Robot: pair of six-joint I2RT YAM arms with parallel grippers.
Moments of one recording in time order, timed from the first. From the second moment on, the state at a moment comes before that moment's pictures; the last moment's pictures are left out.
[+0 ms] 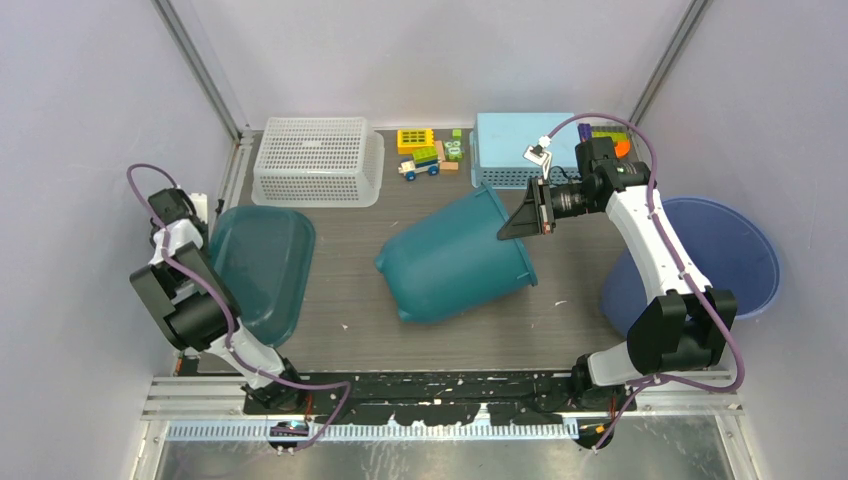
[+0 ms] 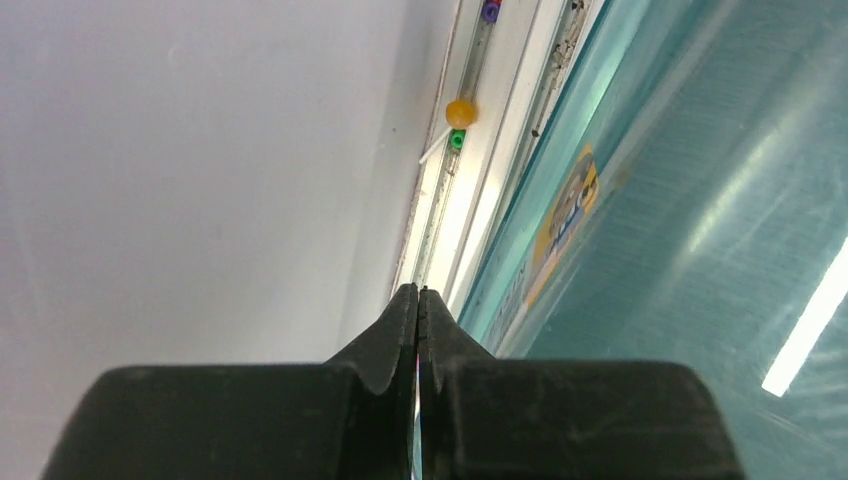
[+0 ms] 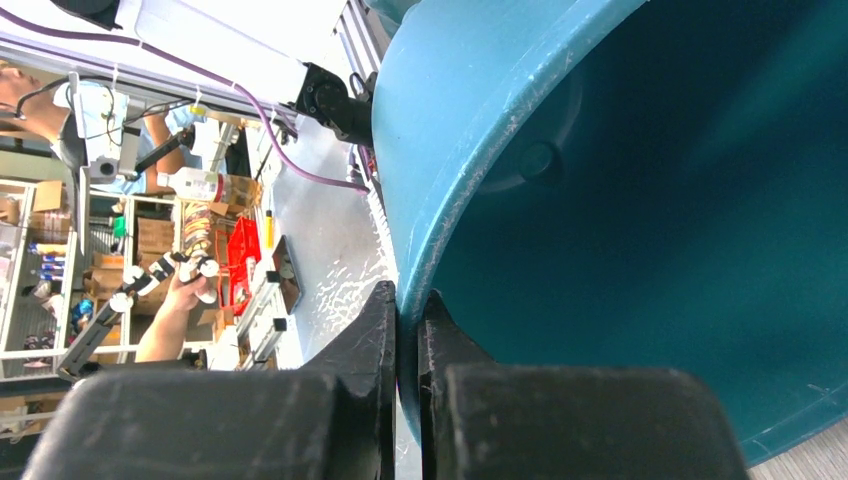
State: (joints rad) left arm 0.62 1.70 1.11 -0.36 -0.16 0.51; right arm 0.09 1.45 1.36 -1.10 -1.21 -0.22
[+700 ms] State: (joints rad) left arm 0.62 1.65 1.11 -0.45 -0.08 0.45; right arm 0.09 1.43 1.36 -1.09 -1.20 -0.20
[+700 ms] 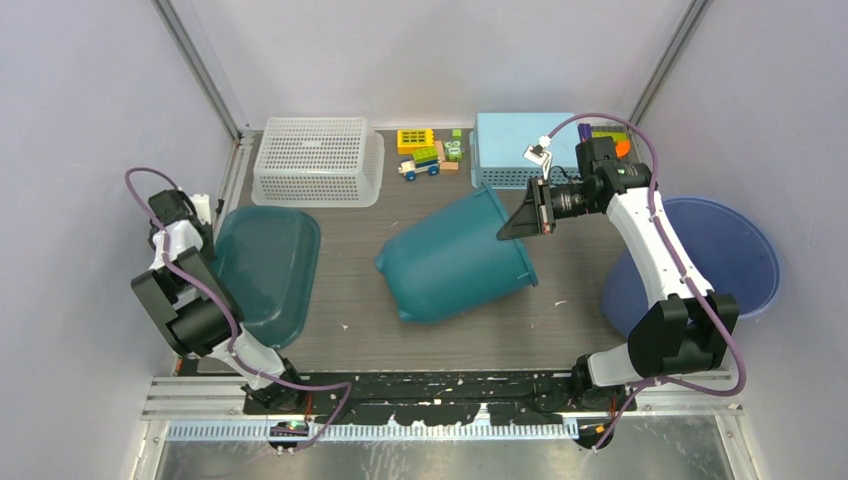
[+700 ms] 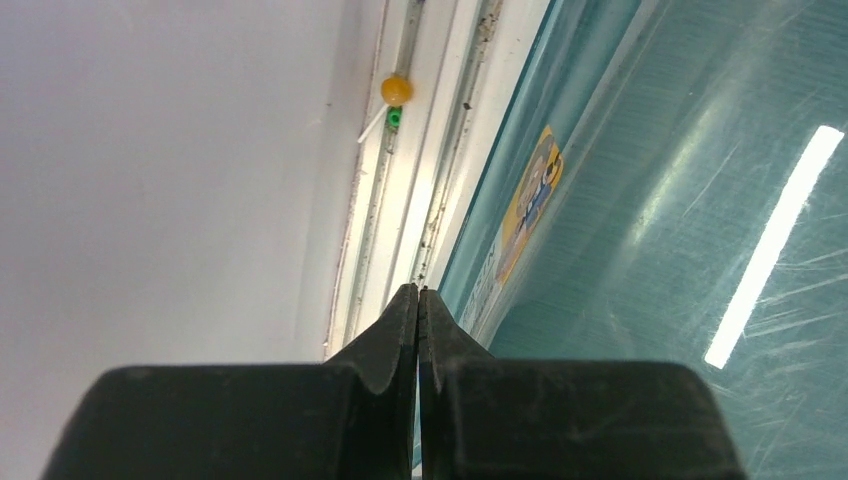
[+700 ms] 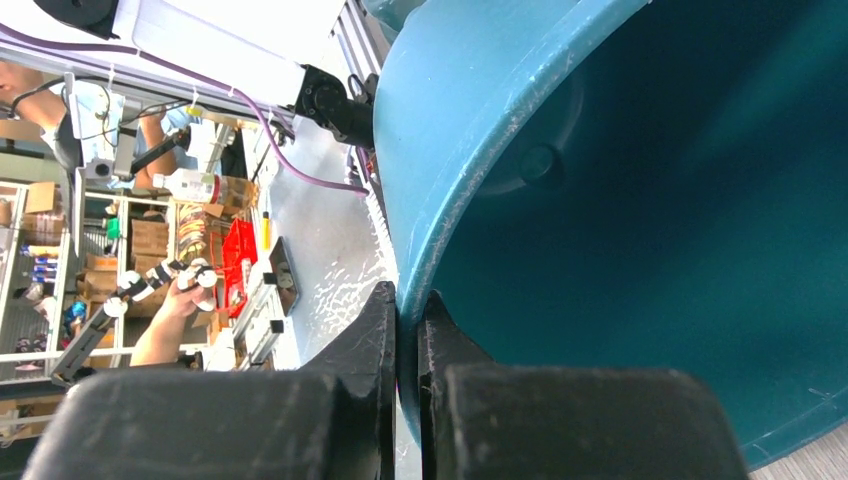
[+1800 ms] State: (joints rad) left arm 0.61 1.51 1.23 -0.66 0.06 0.37; right arm 0.08 1.38 1.29 -0.97 -1.14 -0.06
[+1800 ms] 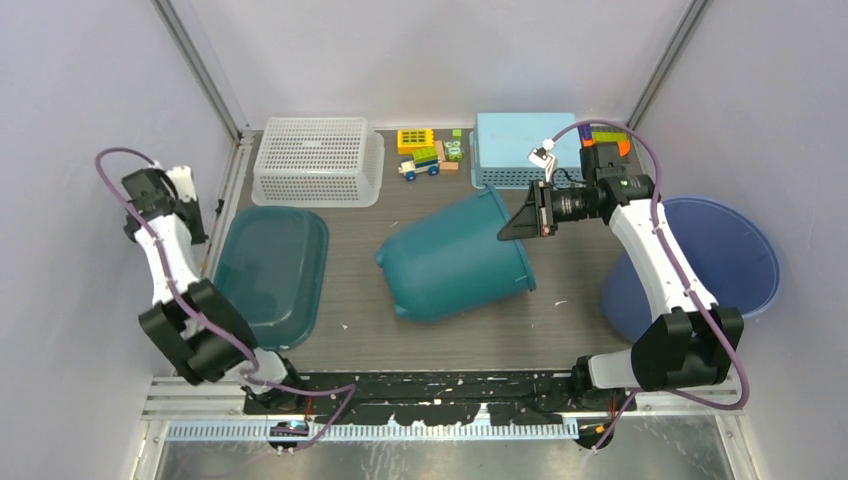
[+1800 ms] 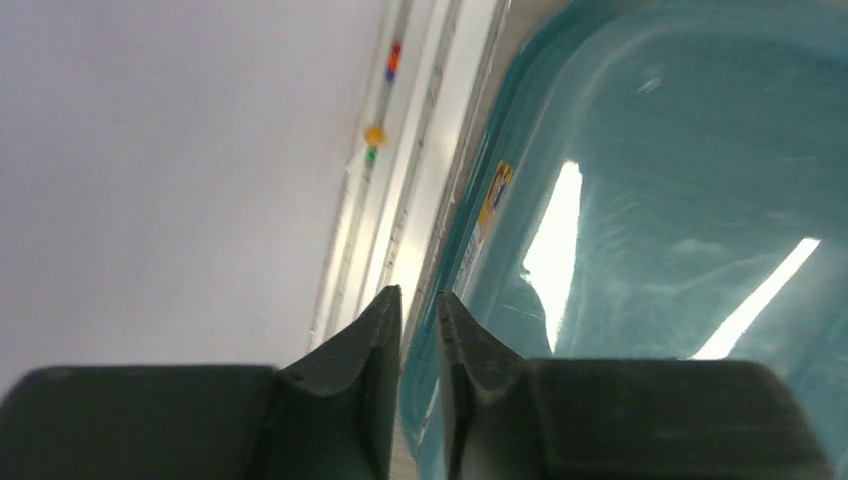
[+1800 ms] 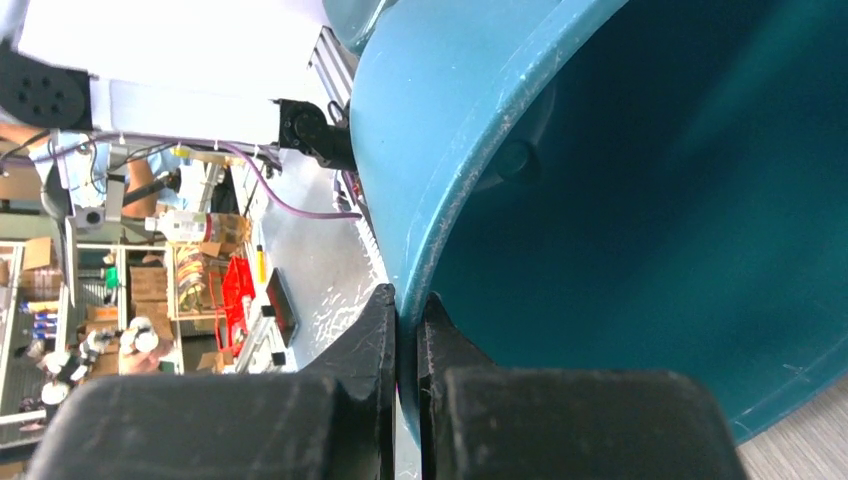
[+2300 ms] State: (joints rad) left arm 0.02 1.16 1.26 -0.74 0.30 0.30; right arm 0.08 1.32 1.19 -0.83 -1.04 0.09
